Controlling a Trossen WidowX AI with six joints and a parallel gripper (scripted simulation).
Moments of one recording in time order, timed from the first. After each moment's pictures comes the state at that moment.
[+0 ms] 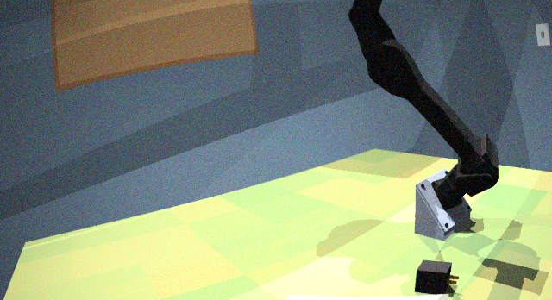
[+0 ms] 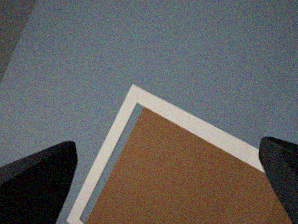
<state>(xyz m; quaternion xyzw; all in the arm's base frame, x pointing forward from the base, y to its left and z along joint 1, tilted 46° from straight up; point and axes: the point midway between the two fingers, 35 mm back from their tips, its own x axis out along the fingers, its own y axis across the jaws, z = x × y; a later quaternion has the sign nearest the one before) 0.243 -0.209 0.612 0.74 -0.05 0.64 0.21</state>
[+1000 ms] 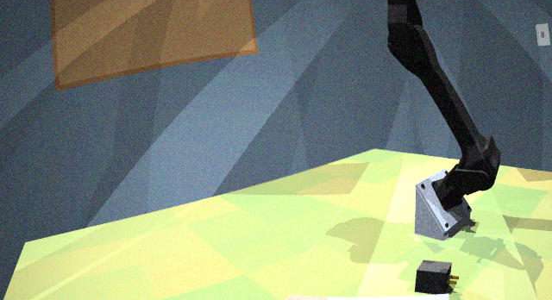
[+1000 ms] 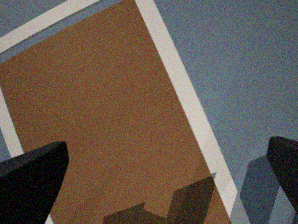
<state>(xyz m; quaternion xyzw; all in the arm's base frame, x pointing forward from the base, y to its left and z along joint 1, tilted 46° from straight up) 0.103 -0.144 0.640 0.52 -0.22 0.67 0.47</state>
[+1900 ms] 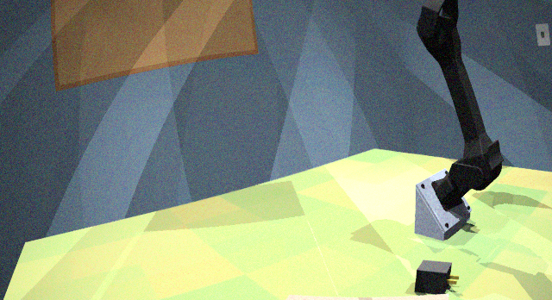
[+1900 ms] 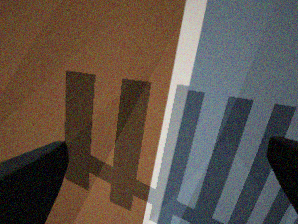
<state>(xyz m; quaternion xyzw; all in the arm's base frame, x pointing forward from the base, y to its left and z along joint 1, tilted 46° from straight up) 0.012 -0.014 0.621 0.24 -0.30 0.66 0.65</state>
